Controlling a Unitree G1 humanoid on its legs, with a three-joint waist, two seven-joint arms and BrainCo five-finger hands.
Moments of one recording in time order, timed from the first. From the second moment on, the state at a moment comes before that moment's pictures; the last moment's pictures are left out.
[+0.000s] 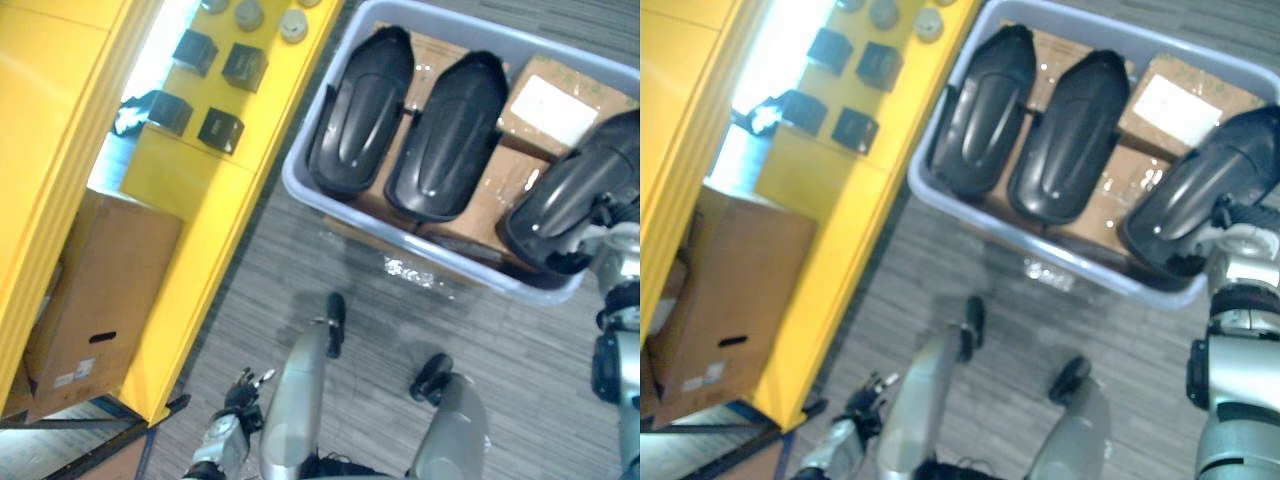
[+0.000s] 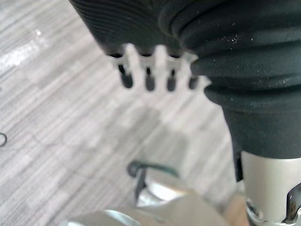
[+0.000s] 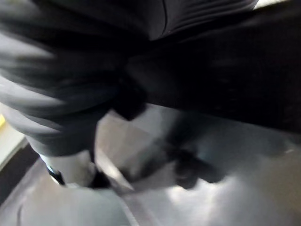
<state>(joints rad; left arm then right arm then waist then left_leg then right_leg) -0.10 0.11 -0.18 1.02 -0.58 -0.13 0.06 -0.91 -0.80 -0.06 1.14 0.30 0.24 -0.40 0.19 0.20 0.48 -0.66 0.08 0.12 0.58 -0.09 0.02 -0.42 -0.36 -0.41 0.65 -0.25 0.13</state>
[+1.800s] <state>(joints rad) -0.30 0.23 -0.15 -0.05 -0.38 -0.05 0.15 -0.64 -0.45 0.12 0.20 -0.55 -0.15 -0.57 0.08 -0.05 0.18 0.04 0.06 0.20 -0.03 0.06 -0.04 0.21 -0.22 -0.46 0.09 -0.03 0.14</state>
